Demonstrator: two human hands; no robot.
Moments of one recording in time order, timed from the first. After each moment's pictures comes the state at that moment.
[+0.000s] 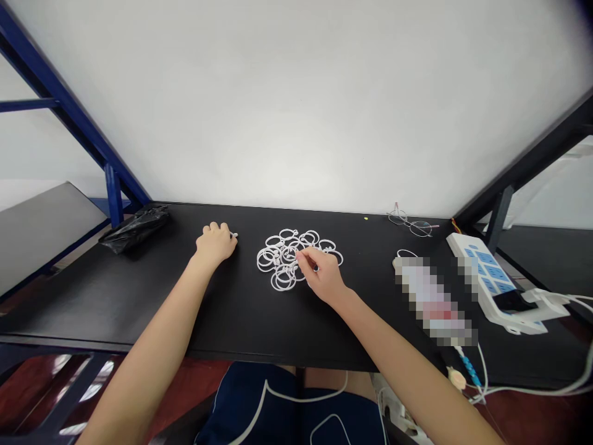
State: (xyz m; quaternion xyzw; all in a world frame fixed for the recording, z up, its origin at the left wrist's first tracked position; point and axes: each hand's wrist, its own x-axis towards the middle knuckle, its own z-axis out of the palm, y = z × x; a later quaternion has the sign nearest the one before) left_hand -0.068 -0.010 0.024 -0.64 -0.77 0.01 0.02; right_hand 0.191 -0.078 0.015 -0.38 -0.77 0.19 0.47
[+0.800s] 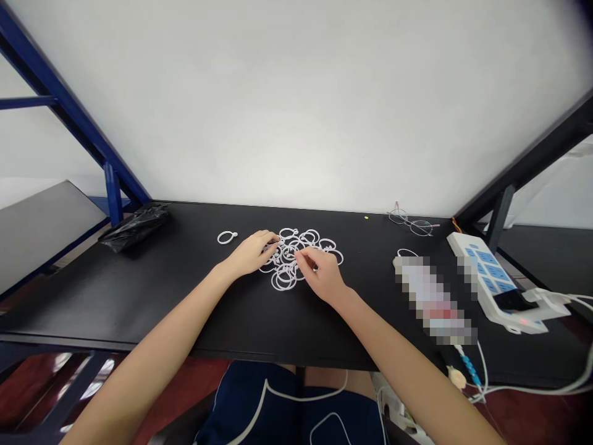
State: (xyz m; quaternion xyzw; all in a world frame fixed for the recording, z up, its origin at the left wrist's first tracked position) left_hand -0.023 -0.018 0.006 -0.87 -0.41 -0.26 -0.14; right_hand 0.190 -0.076 0.014 -0.37 -0.78 0.15 0.48
